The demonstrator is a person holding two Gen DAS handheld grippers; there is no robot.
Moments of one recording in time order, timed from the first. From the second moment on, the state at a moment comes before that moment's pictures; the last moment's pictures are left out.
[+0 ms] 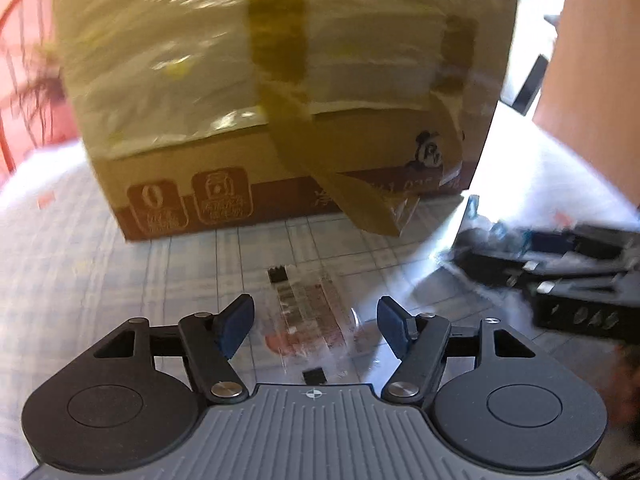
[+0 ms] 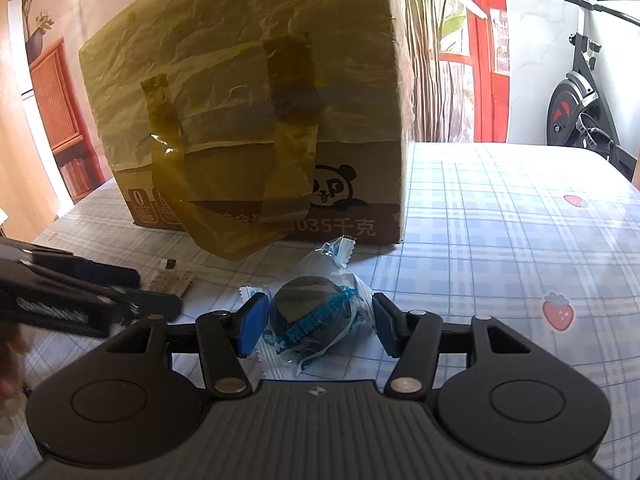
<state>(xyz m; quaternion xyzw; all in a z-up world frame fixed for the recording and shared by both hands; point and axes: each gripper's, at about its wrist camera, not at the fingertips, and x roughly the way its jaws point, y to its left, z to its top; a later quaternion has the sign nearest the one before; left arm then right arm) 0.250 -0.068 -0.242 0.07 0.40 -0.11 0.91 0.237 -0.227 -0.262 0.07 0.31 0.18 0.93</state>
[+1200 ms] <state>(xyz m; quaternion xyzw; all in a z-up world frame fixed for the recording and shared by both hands) 0.211 -0.001 -0.188 -0.01 0.32 -0.10 0.94 0.226 -0.233 -0.247 0.08 0.28 0.16 0.94</state>
